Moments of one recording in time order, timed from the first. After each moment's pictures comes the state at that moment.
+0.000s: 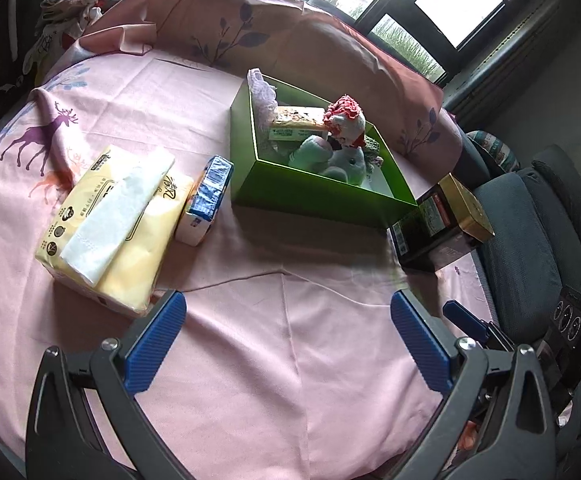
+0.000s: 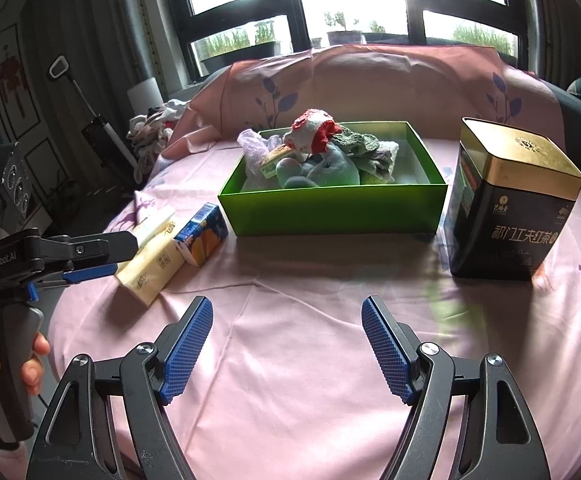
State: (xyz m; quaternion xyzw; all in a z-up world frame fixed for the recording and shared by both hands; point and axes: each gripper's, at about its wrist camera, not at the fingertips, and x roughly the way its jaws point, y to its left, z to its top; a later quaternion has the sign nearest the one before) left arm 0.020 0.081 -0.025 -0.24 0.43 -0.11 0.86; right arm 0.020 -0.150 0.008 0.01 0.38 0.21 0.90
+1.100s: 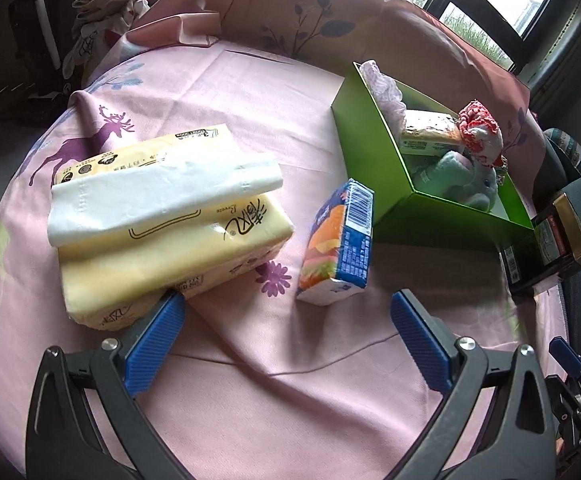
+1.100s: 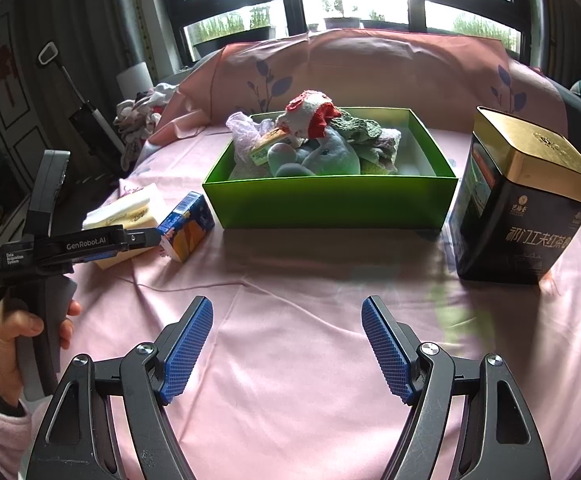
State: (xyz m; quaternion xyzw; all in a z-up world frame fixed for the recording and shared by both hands) left arm 0.082 0.133 -0.071 -0.17 0.46 0.01 0.87; right arm 0.039 -0.136 -0.004 -0.01 0.39 0.20 0.90
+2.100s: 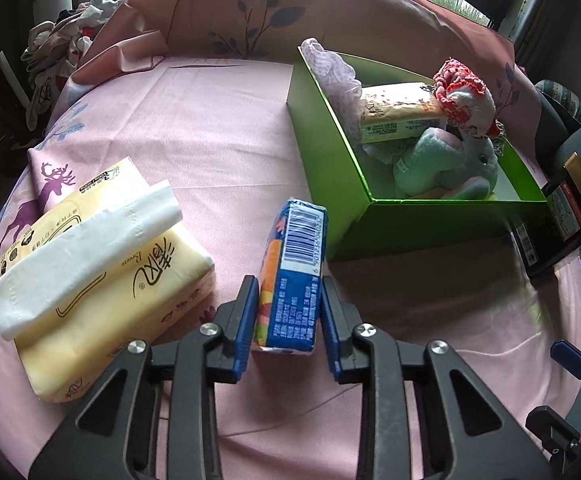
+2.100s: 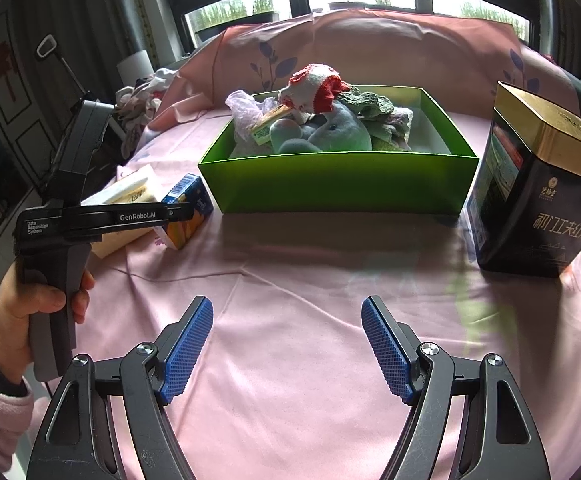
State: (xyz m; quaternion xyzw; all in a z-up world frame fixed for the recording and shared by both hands) left arm 0.119 0.091 -0.080 -0.09 0.46 -0.01 0.88; right arm 0.051 -0.131 -0.027 -0.01 0.42 0.21 0.88
